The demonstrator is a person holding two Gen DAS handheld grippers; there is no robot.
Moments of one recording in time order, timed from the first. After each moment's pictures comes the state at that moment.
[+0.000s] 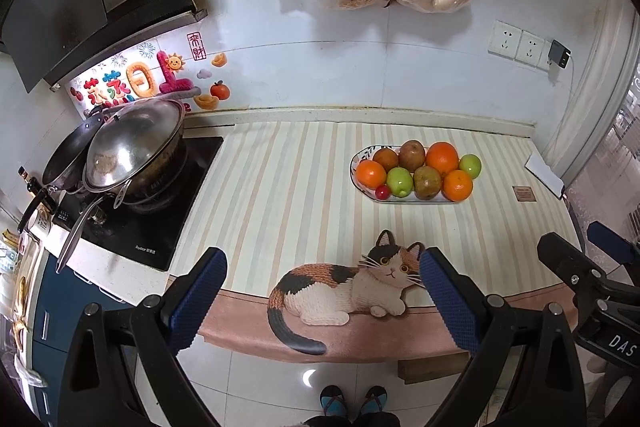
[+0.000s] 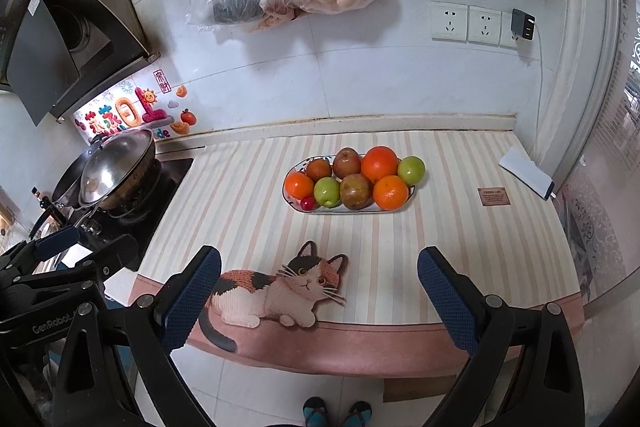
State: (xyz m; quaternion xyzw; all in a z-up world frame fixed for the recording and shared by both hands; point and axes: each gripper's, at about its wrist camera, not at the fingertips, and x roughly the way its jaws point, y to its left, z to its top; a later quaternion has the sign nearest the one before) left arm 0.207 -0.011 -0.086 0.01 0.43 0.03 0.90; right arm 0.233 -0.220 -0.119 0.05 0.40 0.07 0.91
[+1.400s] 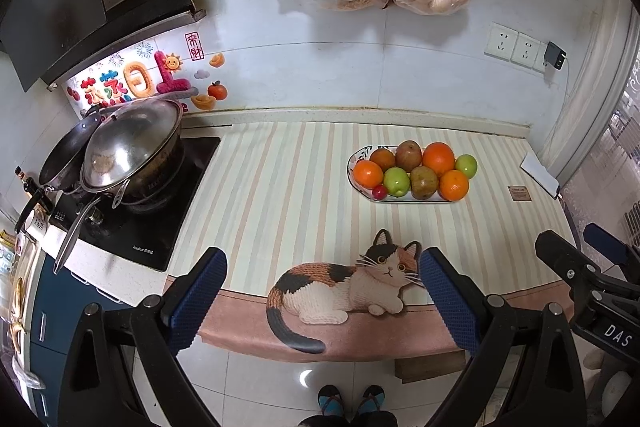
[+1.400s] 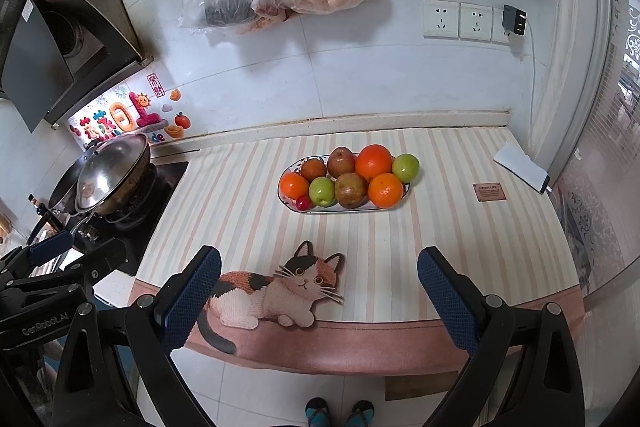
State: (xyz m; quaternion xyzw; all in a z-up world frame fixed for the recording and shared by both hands) left arm 0.205 -0.010 -0.080 0.00 0.43 0.02 0.90; right arm 0.230 -0.228 -0.122 0.06 0.40 0.06 0.91
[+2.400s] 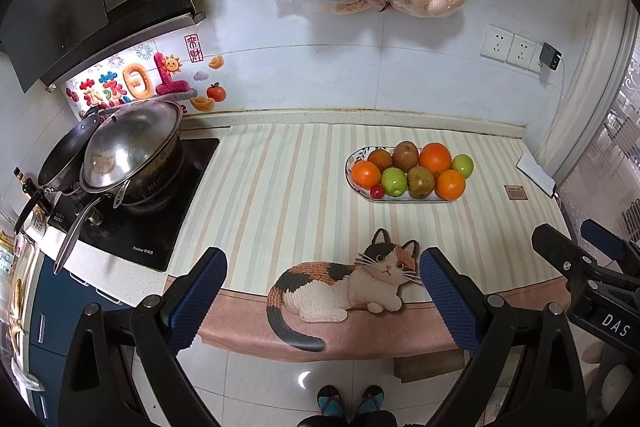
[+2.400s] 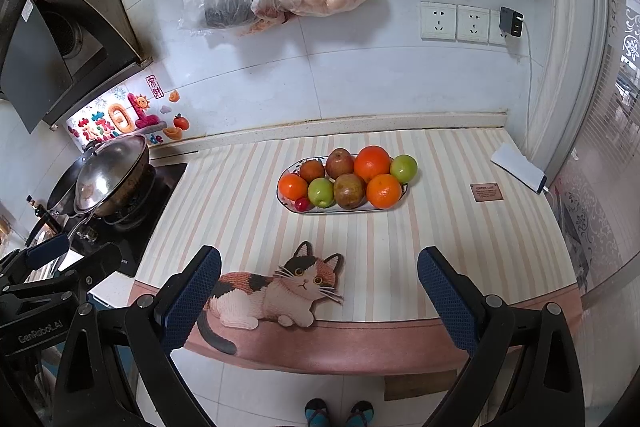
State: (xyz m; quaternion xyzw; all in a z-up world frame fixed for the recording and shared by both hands) left arm 0.201 -0.012 -0.077 0.00 0.43 0.02 0.90; right arm 0.227 -0.226 -0.118 0.06 0.39 0.05 0.92
